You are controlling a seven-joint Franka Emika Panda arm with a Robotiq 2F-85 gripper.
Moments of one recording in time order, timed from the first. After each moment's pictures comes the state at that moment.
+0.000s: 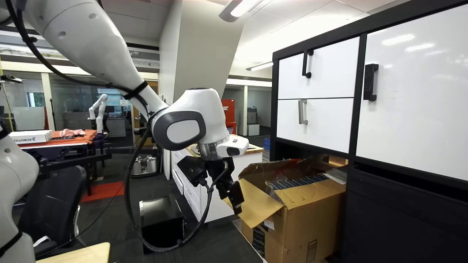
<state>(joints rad) 0.00 -0.22 0.01 -2.67 0.05 2.74 -0.04</state>
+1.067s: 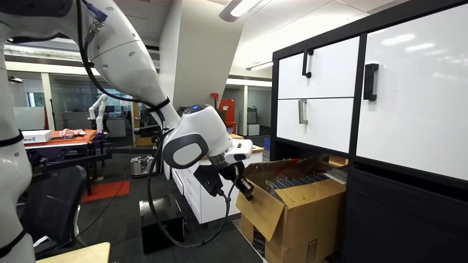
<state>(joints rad) 0.12 0.00 0.01 -2.60 0.36 3.19 -0.24</state>
